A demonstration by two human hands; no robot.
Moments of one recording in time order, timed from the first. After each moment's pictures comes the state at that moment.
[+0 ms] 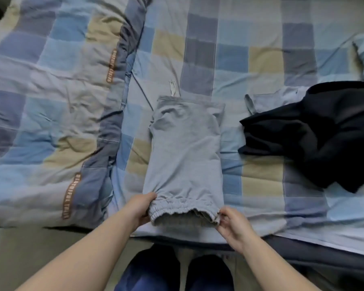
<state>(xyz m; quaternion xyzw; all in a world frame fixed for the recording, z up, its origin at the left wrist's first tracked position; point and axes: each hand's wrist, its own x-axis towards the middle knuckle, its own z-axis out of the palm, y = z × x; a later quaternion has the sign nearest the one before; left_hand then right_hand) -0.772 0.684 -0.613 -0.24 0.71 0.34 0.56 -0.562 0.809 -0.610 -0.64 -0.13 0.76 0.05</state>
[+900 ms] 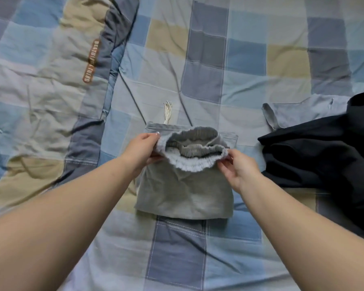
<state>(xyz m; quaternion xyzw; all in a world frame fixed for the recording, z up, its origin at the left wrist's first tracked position) -0.902 0.857 -0.695 -0.03 0.72 0.51 0.48 -0.727 0.981 -0.693 -0.64 -0.17 0.72 0.20</state>
